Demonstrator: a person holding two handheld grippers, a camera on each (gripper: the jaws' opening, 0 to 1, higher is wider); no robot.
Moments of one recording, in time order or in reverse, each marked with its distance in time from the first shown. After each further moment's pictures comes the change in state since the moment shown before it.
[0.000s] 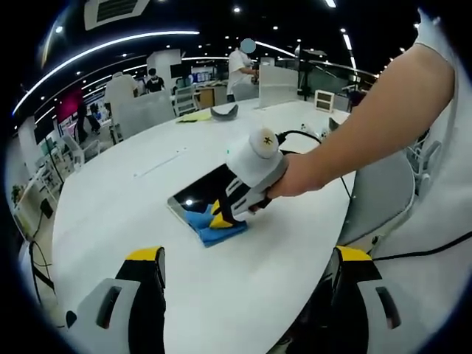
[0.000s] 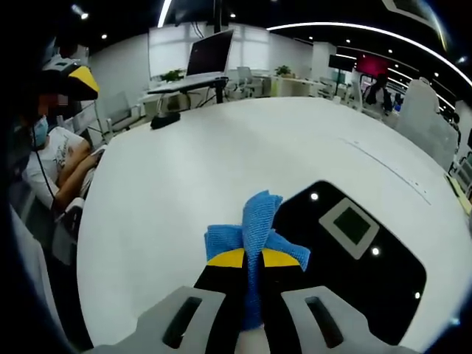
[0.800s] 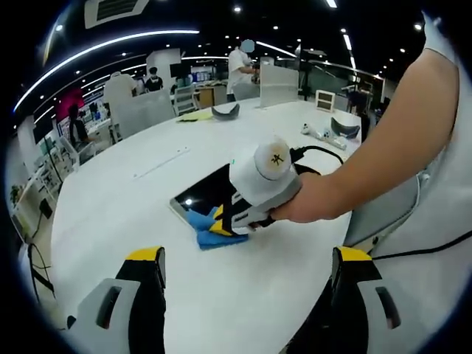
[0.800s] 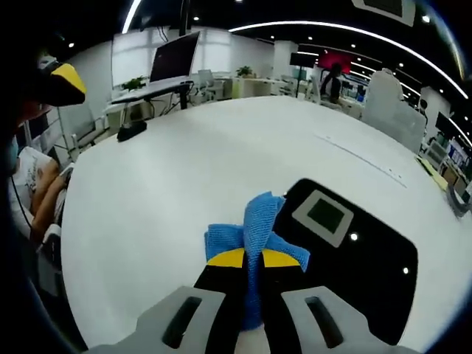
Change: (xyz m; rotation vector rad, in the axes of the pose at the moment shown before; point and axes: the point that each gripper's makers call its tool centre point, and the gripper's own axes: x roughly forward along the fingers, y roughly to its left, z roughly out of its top) left arm 0.007 0.015 0.001 0.002 0.008 -0.003; right arm 0.008 -0.002 0.006 0.106 -0.004 -0.201
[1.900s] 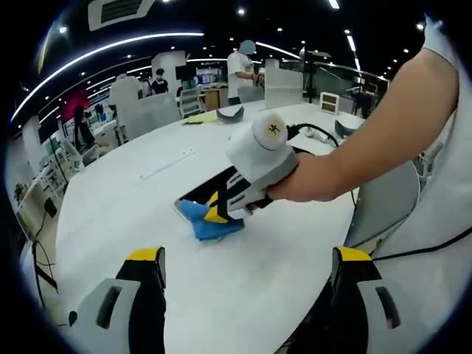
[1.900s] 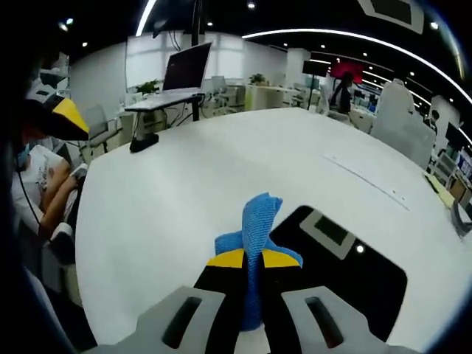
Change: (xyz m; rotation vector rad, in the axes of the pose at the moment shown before) left arm -0.008 -0.007 0.004 -0.003 -0.015 0.034; right arm -0.018 -0.006 0.034 -0.036 -0.049 0.067
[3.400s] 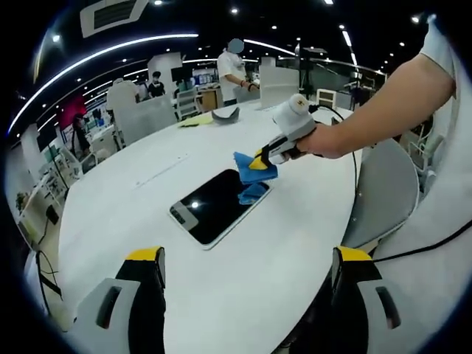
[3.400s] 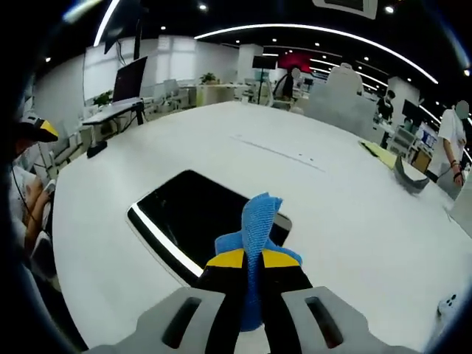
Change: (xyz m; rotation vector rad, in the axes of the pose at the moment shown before) left arm 0.004 -0.017 0.011 0.040 0.014 0.007; right arm -0.104 -0.159 -0.080 0.140 0.031 -0.245
